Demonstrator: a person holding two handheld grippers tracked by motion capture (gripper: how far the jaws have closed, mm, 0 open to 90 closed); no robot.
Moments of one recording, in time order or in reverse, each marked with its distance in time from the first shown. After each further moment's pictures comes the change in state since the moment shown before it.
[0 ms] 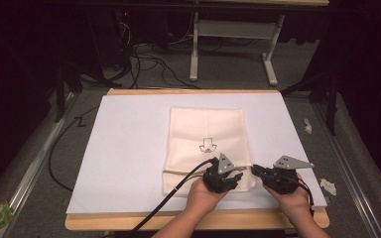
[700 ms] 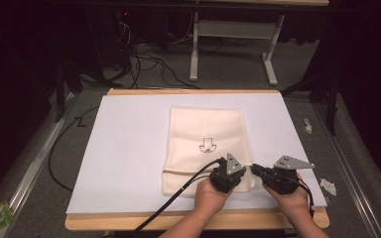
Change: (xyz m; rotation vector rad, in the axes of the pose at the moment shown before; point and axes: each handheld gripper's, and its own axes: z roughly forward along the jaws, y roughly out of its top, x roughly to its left) left arm -0.011 0.006 0.012 -0.012 0.028 0.020; right arm 0.002 0.002 -0.001 -0.020 0.002 0.005
